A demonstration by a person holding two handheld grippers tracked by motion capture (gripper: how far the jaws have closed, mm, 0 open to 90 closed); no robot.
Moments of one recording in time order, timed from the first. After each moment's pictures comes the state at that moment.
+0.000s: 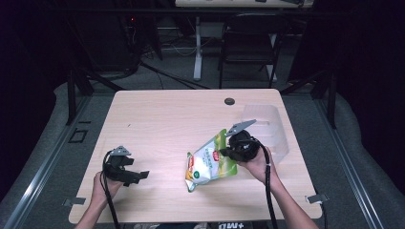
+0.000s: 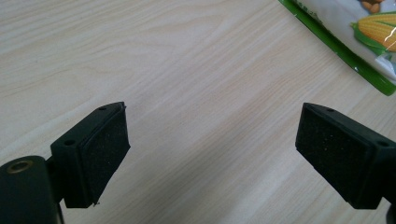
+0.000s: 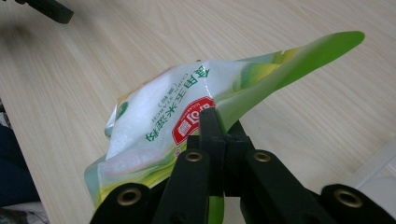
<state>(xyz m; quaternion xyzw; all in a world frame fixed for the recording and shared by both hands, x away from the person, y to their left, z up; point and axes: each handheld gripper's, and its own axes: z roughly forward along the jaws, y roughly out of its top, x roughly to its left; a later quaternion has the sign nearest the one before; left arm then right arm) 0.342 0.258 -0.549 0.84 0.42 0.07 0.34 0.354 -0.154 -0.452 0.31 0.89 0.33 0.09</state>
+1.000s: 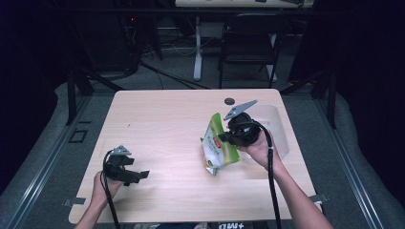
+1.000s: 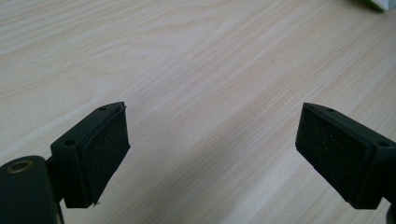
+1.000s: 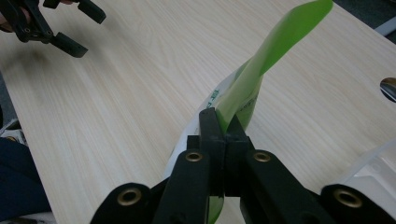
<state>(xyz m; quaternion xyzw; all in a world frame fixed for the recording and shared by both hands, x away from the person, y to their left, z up) 0.343 0.258 -0.549 0.84 0.42 0.07 0.34 0.368 -0.148 -0.400 0.30 0.89 0.34 0.11</state>
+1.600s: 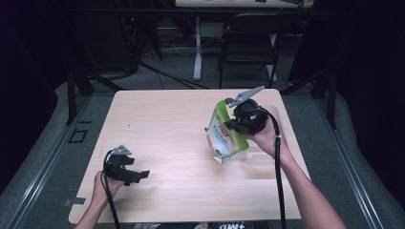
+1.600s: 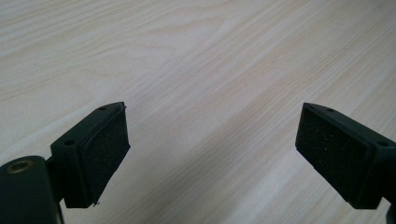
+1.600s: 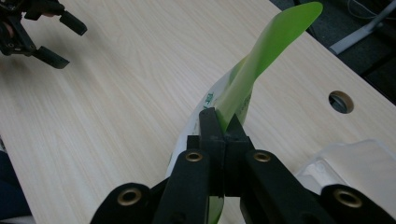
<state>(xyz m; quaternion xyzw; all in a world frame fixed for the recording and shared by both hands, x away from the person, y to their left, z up) 0.344 0.256 -0.549 0.84 0.42 0.07 0.34 0.377 -0.159 -0.362 0.29 0.88 0.33 0.15</state>
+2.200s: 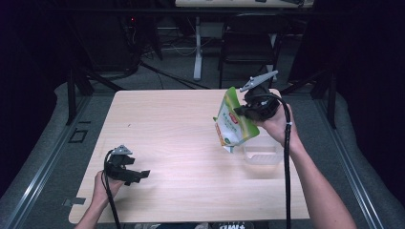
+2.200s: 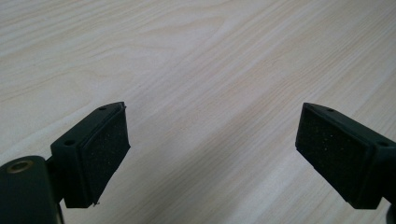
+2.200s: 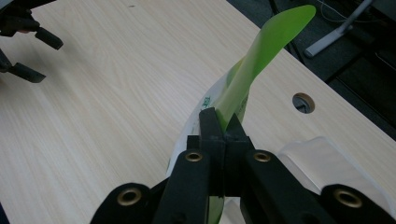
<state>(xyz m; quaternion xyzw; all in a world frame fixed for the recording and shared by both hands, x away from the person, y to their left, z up) 0.345 0.256 -0.549 0.84 0.42 0.07 0.34 0.393 -0.182 -0.334 0.31 0.87 0.33 0.18</state>
